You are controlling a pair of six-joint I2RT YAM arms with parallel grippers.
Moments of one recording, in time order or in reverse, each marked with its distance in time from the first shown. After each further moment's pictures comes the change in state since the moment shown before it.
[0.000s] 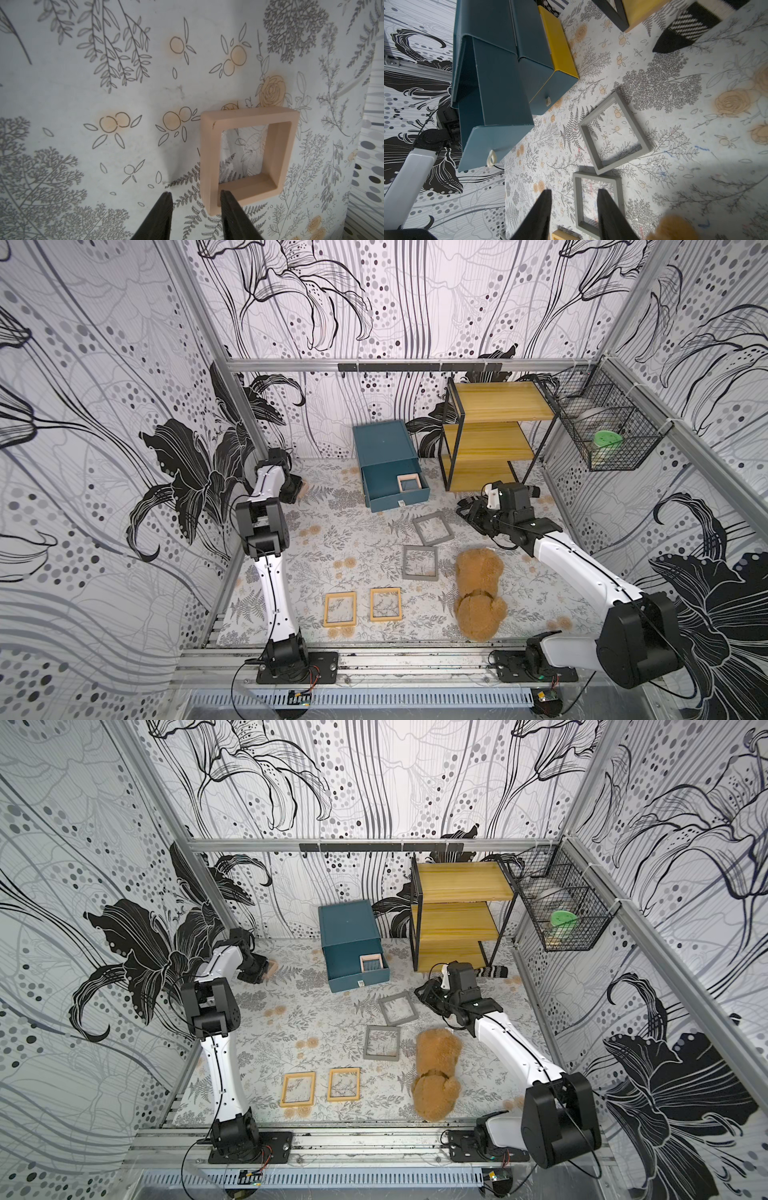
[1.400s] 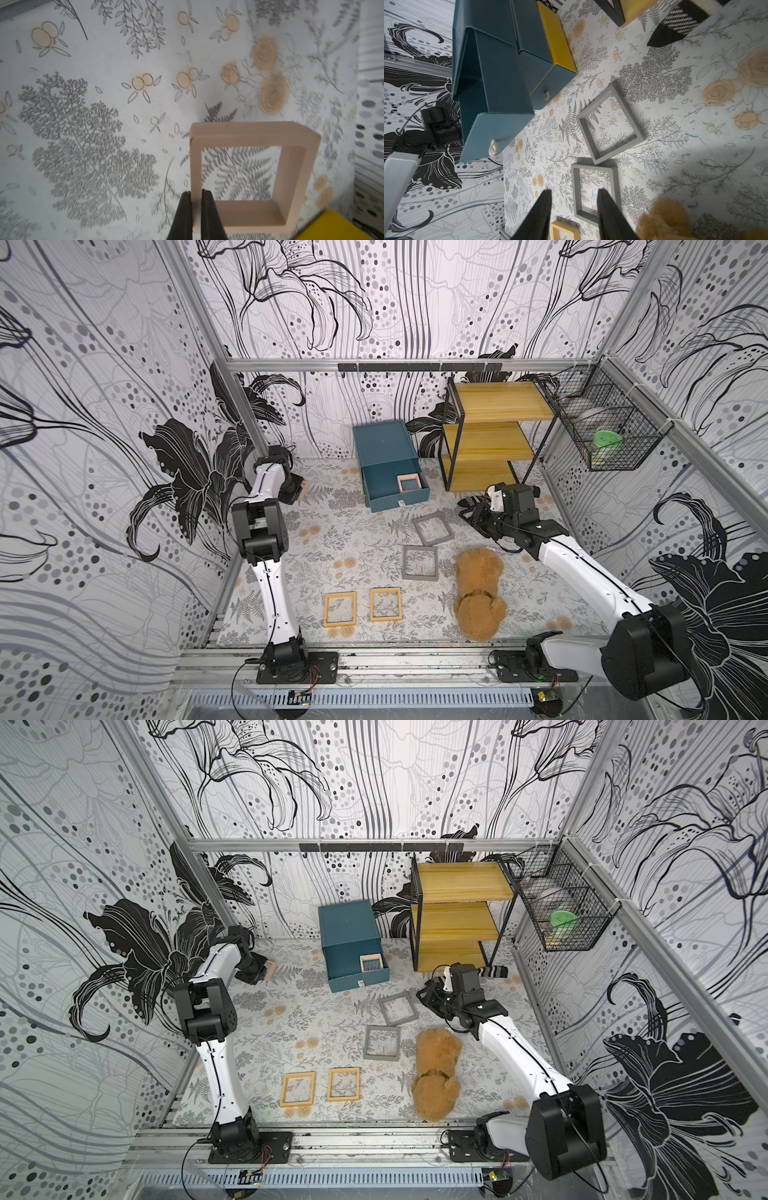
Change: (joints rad) left arm -0.050 -0.198 -0.148 -0.059 0.010 0.110; right arm 0.000 -0.061 0.014 -0.092 0.001 -0.021
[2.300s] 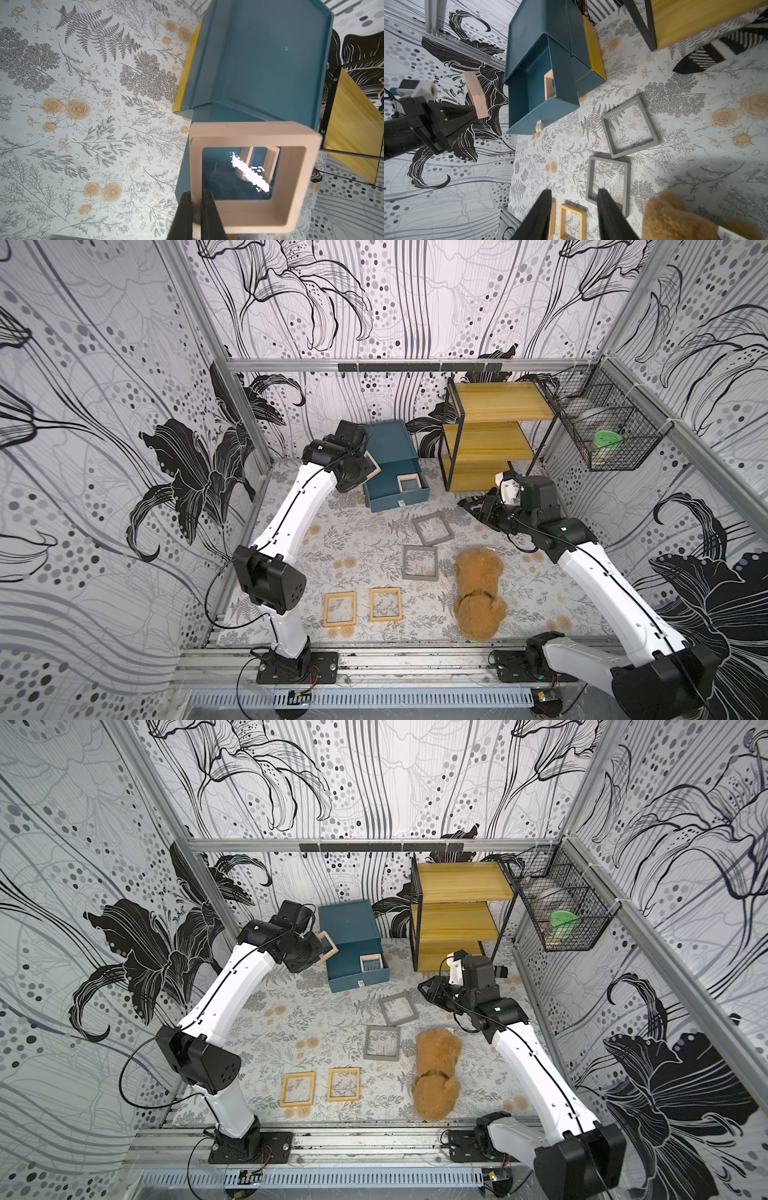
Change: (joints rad) left arm -0.580 -0.465 -0.008 -0.227 -0.150 0.046; right arm 0.000 -0.117 0.138 -0.168 -0.063 -0.127
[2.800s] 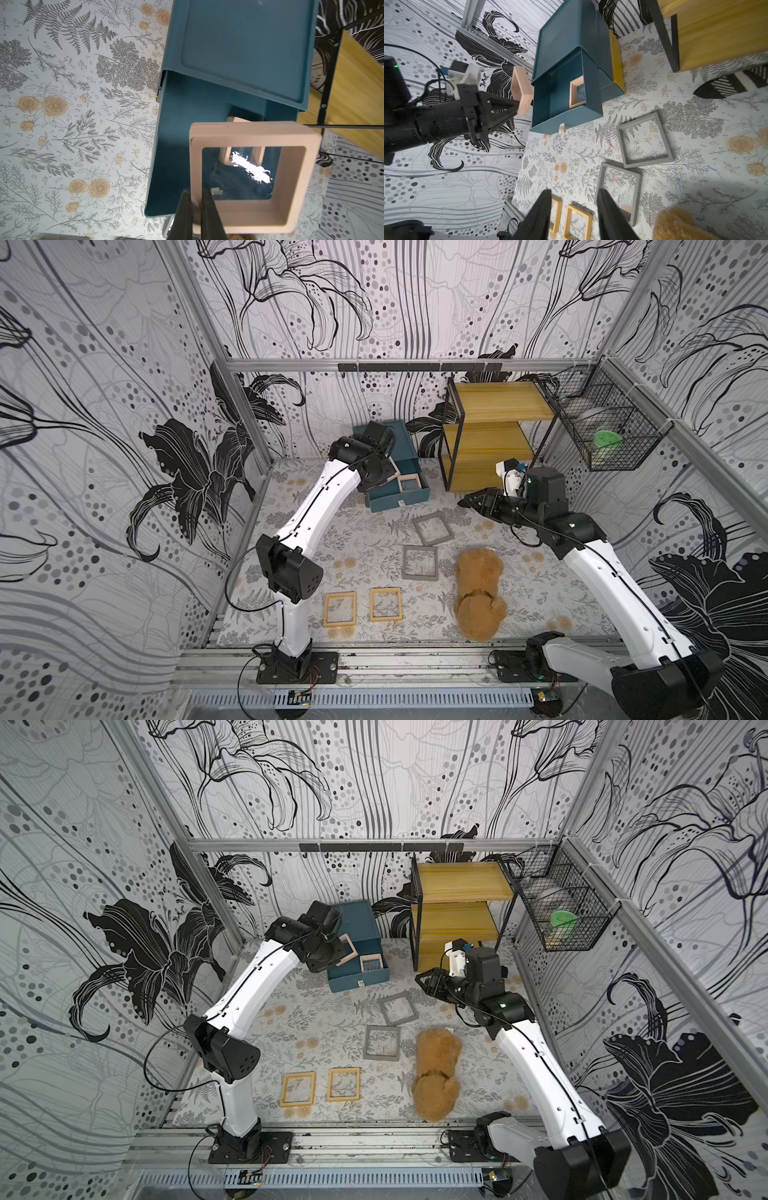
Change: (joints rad) left arm -0.098 0.161 0.196 -0.100 -0.061 0.001; right arm -0.001 0.000 0.086 -0.013 -0.049 -0.064
